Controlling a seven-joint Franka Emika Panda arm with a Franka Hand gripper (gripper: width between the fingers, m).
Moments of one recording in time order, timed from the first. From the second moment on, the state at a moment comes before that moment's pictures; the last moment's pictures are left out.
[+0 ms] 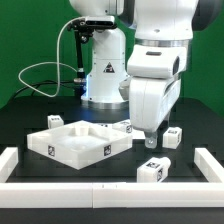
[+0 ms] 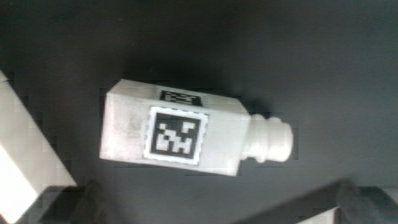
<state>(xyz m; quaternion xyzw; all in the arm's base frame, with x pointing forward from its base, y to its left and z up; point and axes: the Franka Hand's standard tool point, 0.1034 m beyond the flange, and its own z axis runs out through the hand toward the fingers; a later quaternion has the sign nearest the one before) 0.586 0.048 0.074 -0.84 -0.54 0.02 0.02</state>
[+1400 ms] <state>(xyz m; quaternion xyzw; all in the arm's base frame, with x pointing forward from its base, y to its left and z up) 0.595 0.053 0.065 -0.98 -0.18 0.00 0.05</state>
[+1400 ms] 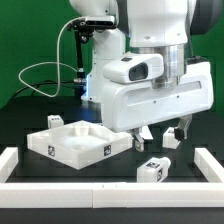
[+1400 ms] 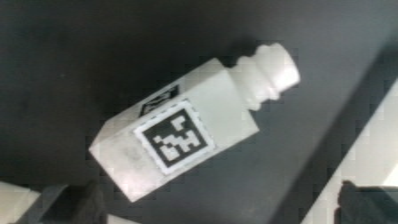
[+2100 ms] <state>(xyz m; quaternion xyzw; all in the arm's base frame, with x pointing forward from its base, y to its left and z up) 0.595 0.042 0.017 -0.99 0.14 -0.01 0.07</state>
